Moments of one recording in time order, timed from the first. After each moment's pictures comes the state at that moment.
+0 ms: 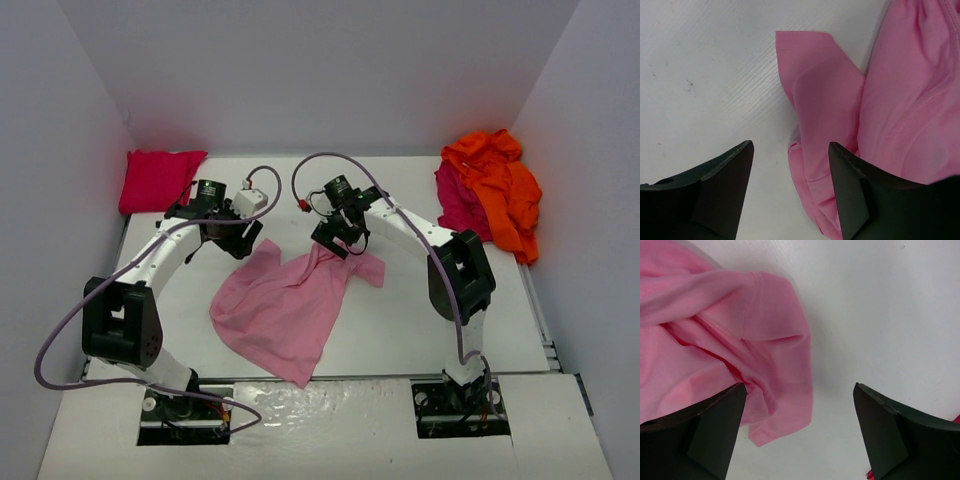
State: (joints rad) left arm -0.21 1.56 1.20 -0.64 0.28 0.44; right arm 0.60 1.98 1.57 -0.71 0.06 -0.45
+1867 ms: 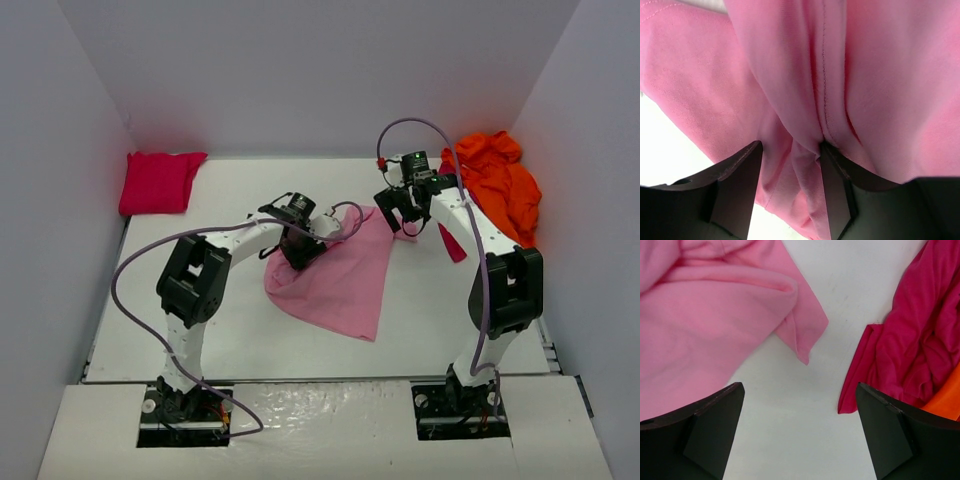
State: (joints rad) left arm -0.58 2.04 1.53 -0.64 0.12 0.48; right arm 0.26 1.76 1.47 -0.69 0.13 -0.29
